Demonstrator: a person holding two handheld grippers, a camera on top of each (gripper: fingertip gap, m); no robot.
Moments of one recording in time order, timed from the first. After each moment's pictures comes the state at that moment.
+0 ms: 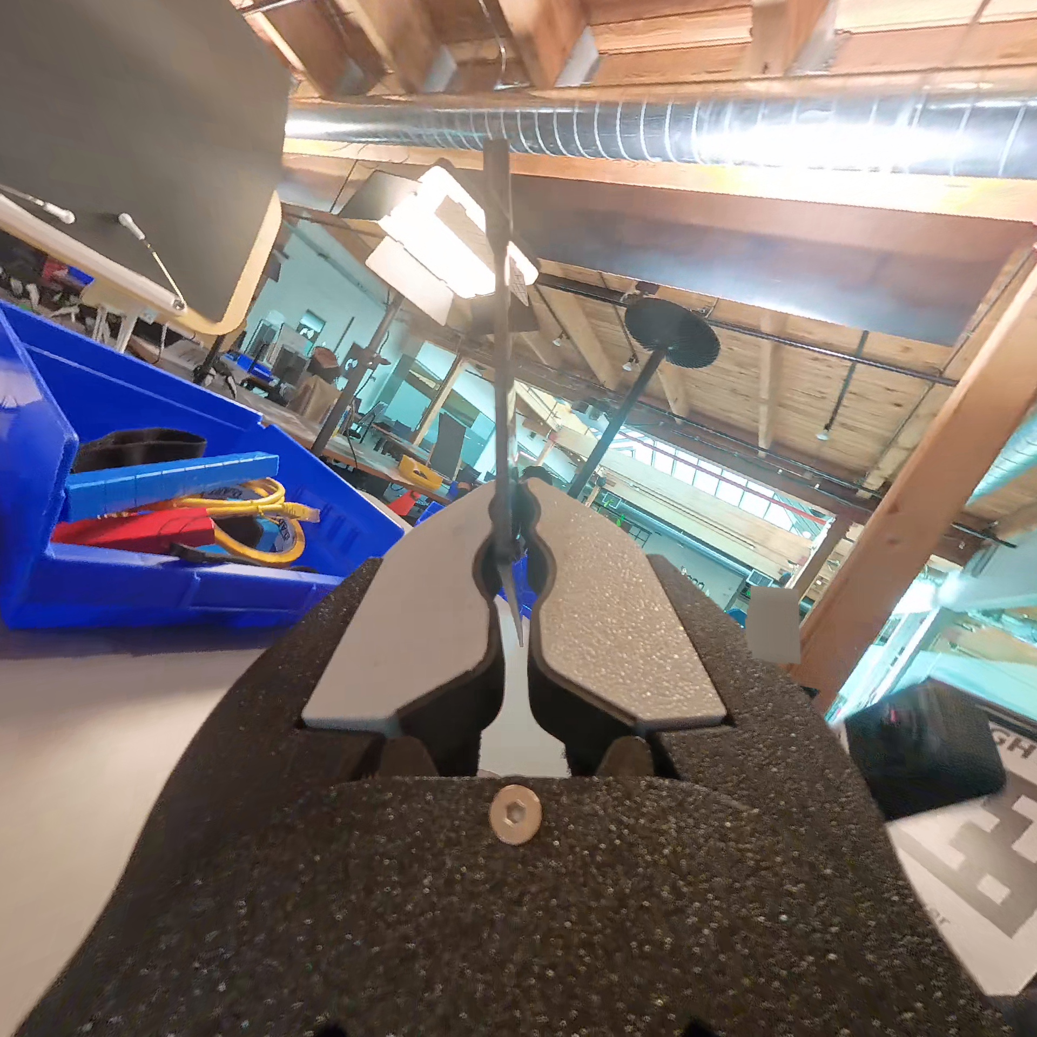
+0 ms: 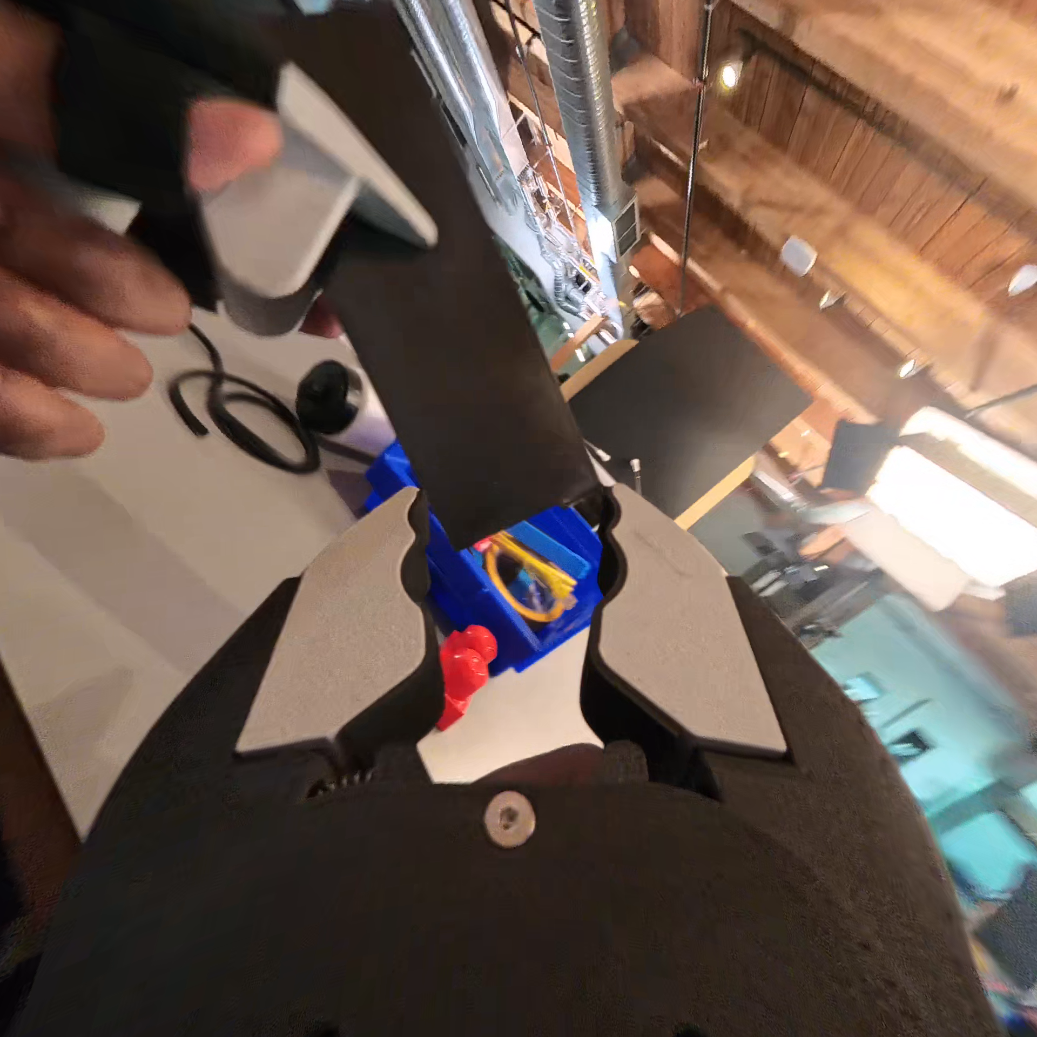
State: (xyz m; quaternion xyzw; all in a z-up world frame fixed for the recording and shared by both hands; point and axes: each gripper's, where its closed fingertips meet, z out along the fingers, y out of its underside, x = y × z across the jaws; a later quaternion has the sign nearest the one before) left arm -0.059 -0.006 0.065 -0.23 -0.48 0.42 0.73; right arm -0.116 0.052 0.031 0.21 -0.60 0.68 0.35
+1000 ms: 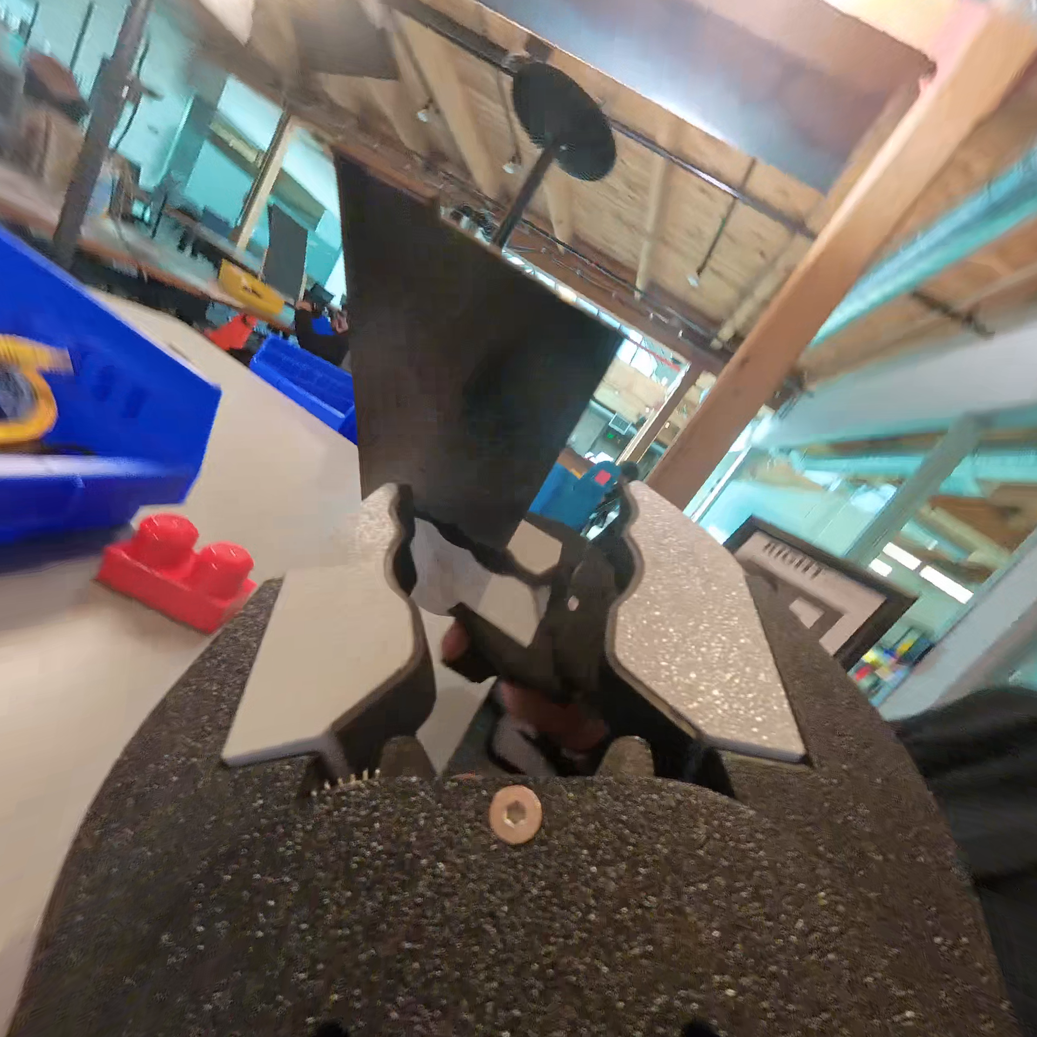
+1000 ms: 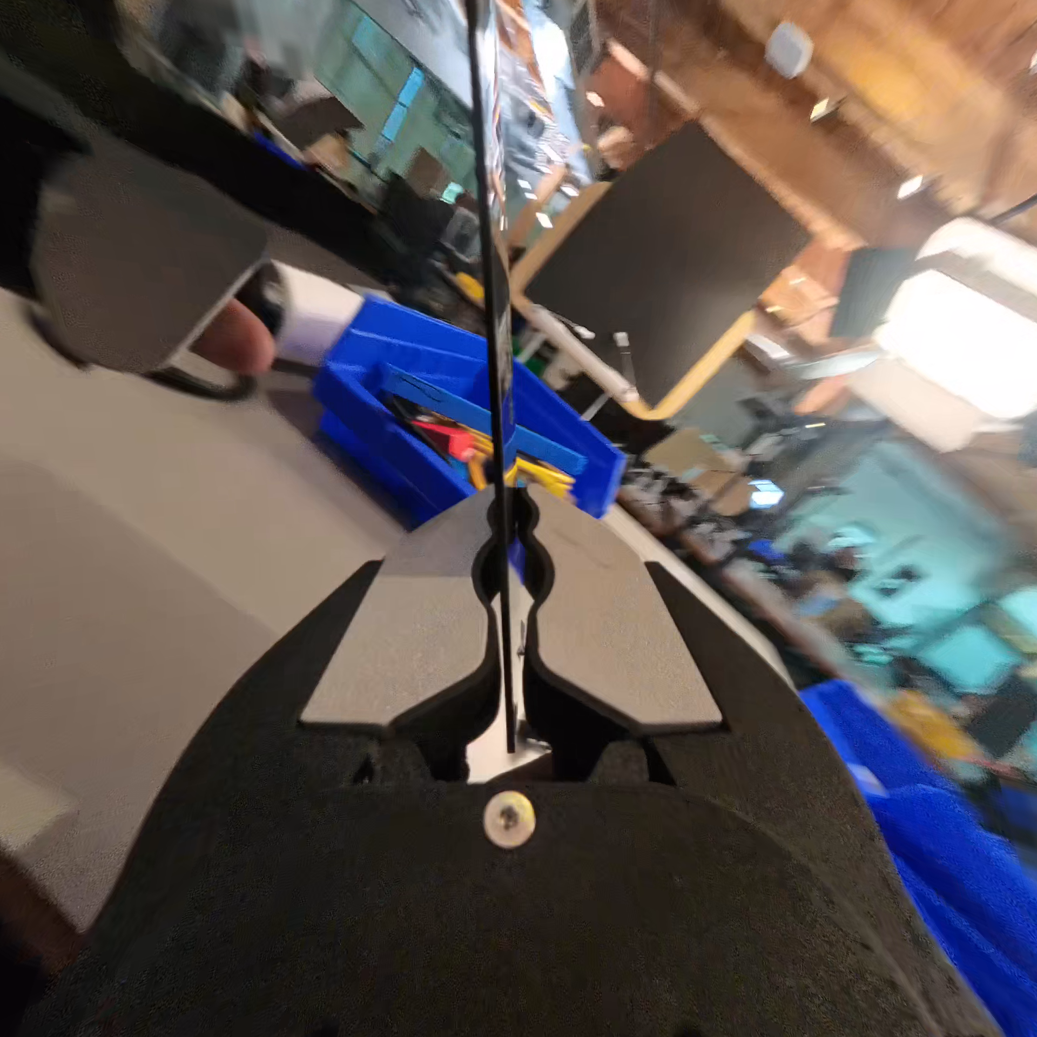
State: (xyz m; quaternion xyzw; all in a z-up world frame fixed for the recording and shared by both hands) left arm -0.089 0.058 0.051 -0.37 -0.47 0.25 0.76; right arm -0.157 0.044 0.004 0.11 -0.67 0.64 0.36
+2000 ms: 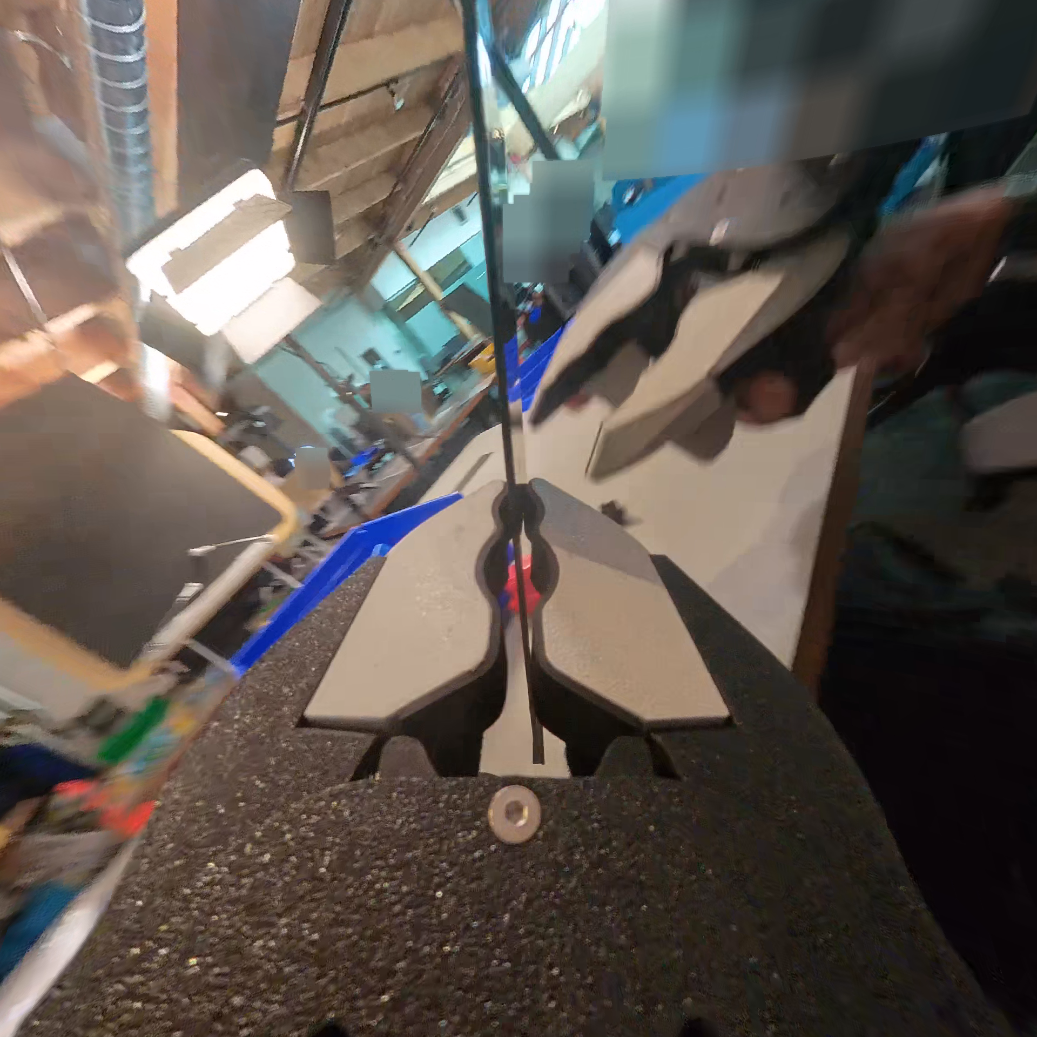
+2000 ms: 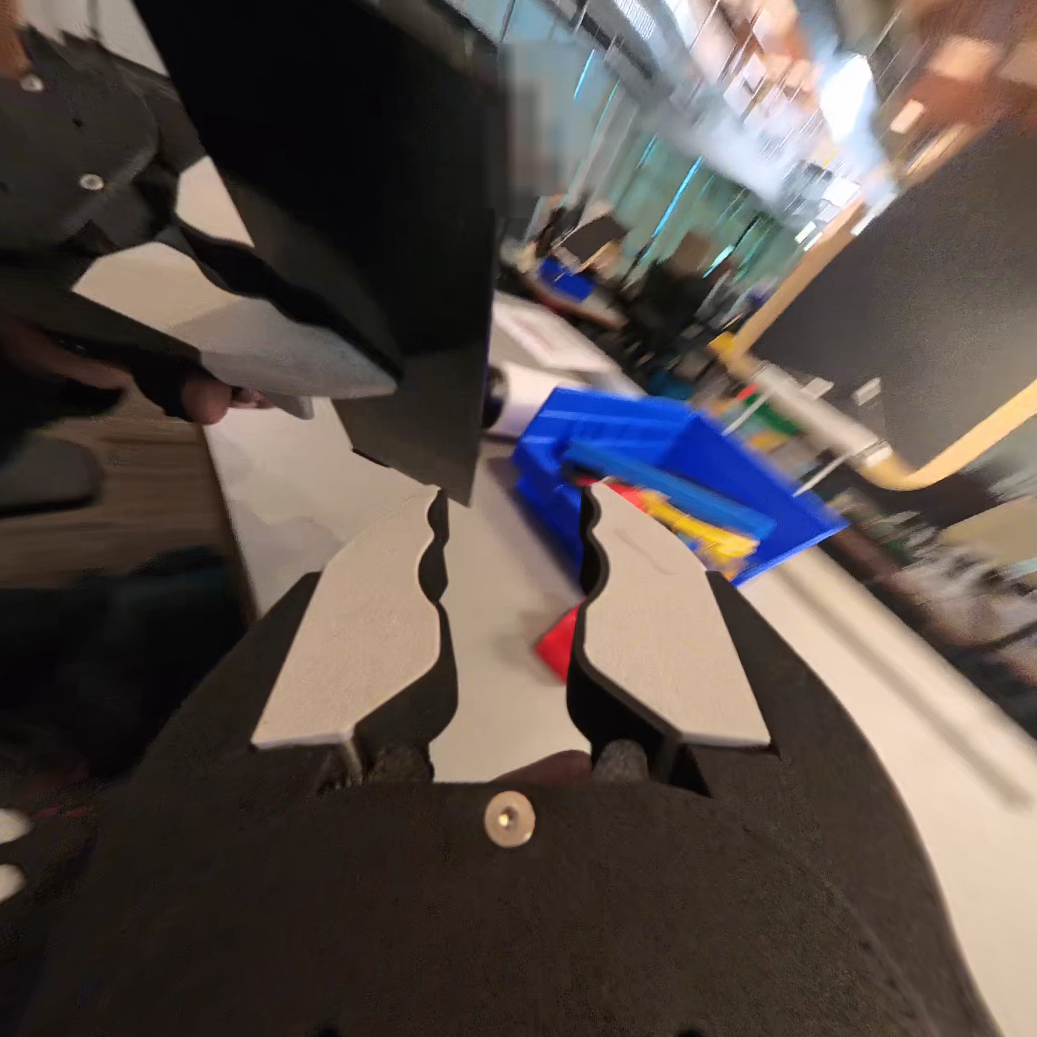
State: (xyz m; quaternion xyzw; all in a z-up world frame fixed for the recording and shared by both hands) left arm -0.073 0.061 0.033 -0.64 -0.25 0.63 0.36; right arm -0.113 0.069 0.025 0.21 -0.70 0.67 0.11
